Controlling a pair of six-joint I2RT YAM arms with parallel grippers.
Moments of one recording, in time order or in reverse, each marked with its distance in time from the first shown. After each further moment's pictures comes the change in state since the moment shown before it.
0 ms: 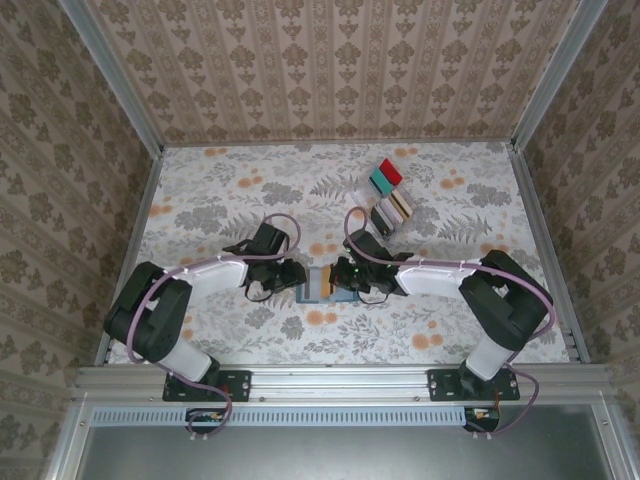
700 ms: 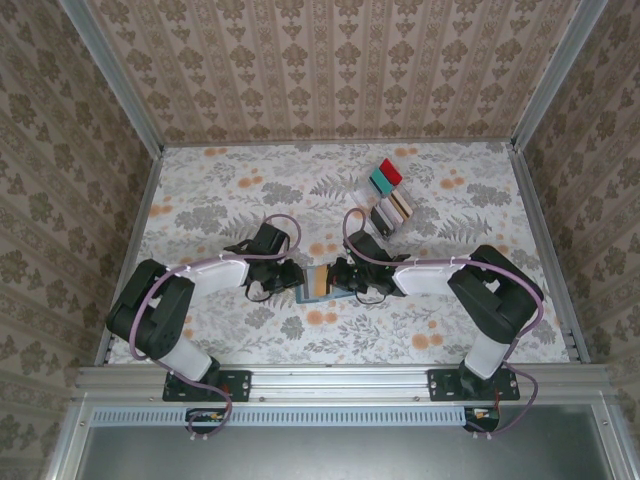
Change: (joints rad) left arm 0.000 0.017 0.003 -0.002 -0.004 0.000; right arm -0.010 0.060 -0.017 0.107 -0.053 -0.006
